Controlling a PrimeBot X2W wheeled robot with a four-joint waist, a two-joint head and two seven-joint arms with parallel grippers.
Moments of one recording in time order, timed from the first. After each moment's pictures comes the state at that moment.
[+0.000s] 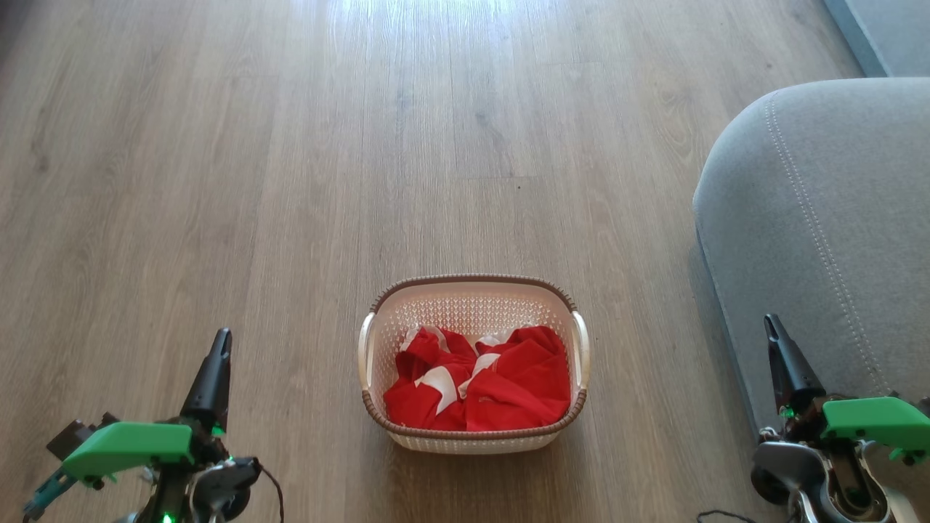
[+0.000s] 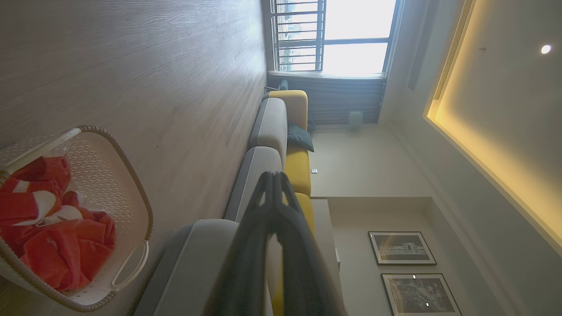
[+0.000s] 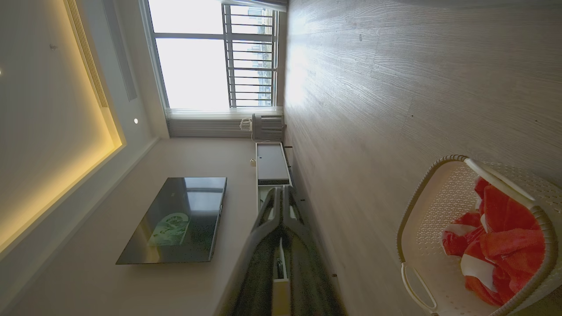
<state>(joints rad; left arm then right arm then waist) -0.06 0.04 0.08 0.28 -1.60 -0.13 0.11 -0.05 -0.05 -0.13 0.28 1.60 0.13 0.11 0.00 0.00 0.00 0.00</state>
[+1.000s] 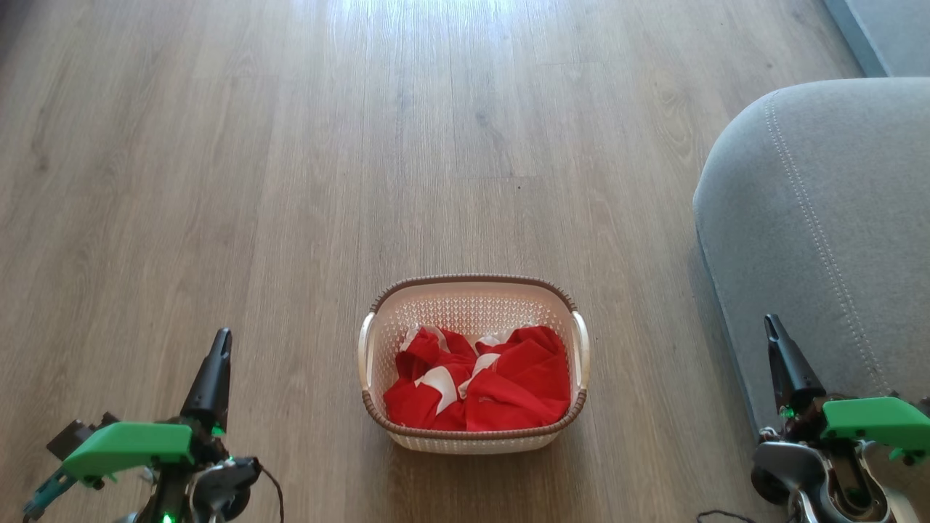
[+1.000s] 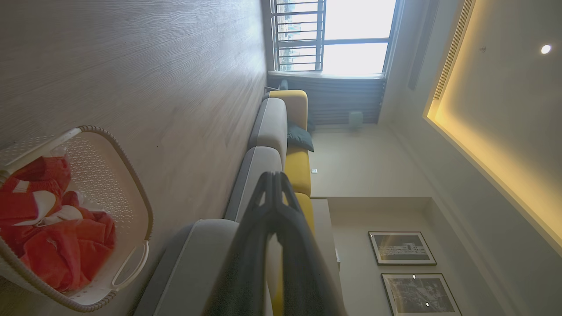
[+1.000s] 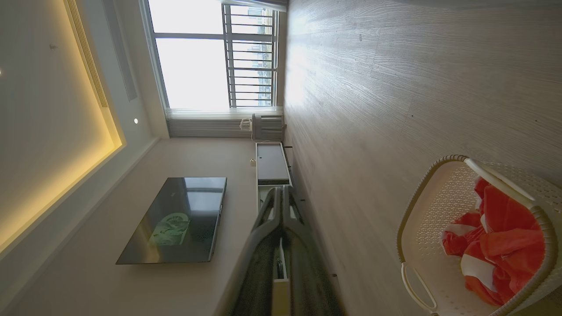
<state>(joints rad) -0.06 0.04 0.08 0.28 -1.60 -0.13 0.11 -0.05 -0.05 -0.13 0.28 1.60 0.13 0.11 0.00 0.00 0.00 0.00</state>
